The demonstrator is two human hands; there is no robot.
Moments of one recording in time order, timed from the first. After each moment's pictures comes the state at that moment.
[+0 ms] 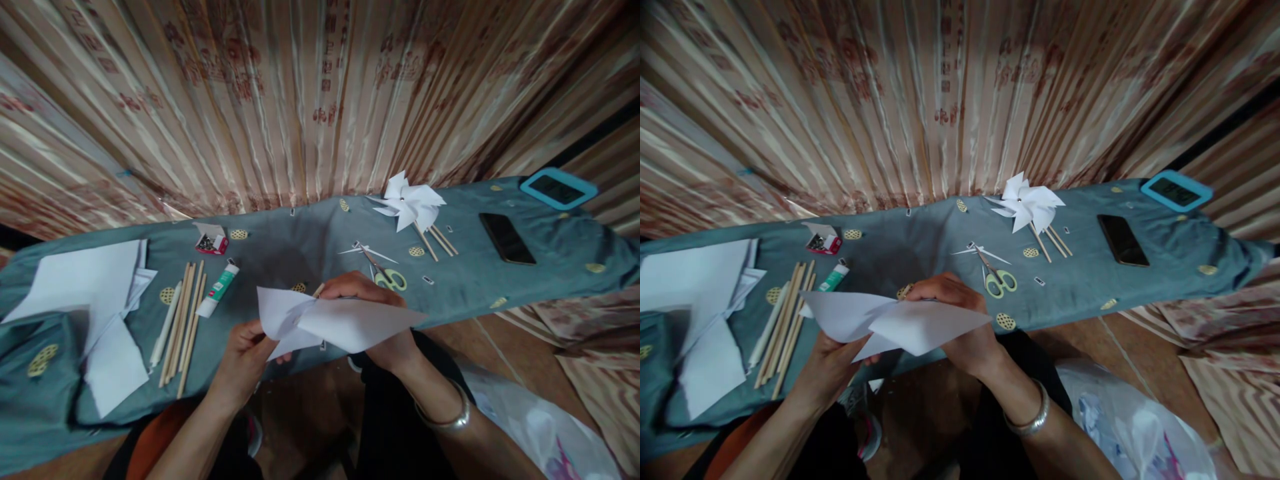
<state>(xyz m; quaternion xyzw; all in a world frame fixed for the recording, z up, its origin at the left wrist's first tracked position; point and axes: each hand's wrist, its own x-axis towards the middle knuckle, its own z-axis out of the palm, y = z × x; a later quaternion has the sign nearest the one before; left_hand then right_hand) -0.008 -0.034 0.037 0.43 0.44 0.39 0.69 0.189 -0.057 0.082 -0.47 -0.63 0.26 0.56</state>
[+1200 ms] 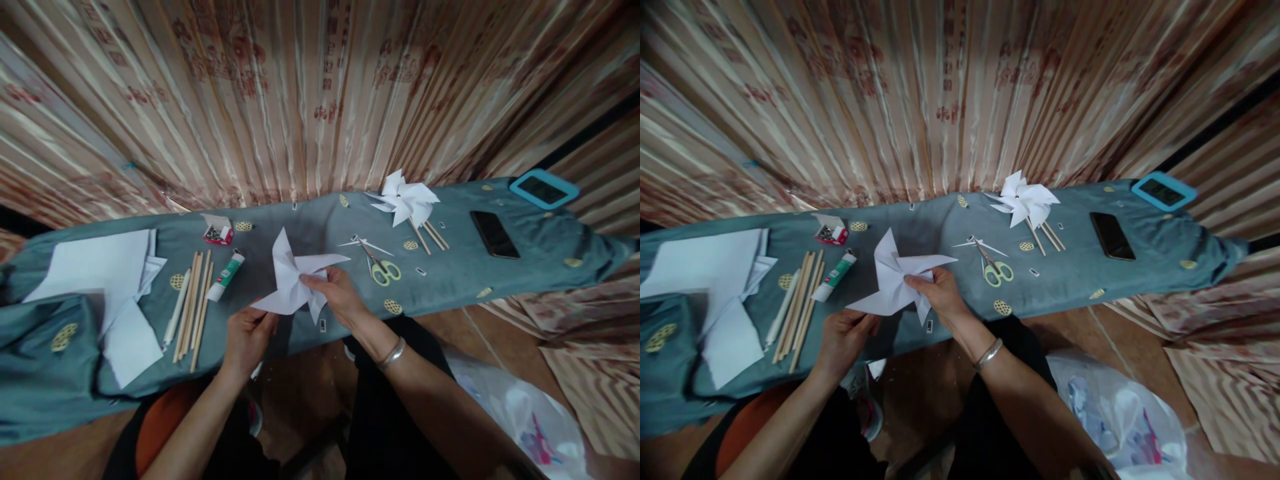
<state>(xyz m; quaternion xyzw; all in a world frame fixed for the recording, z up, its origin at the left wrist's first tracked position) -0.020 -0.031 0.028 0.66 0.54 0.34 0.39 0.153 -0.021 0.026 -0.48 -0.26 0.61 0.58</state>
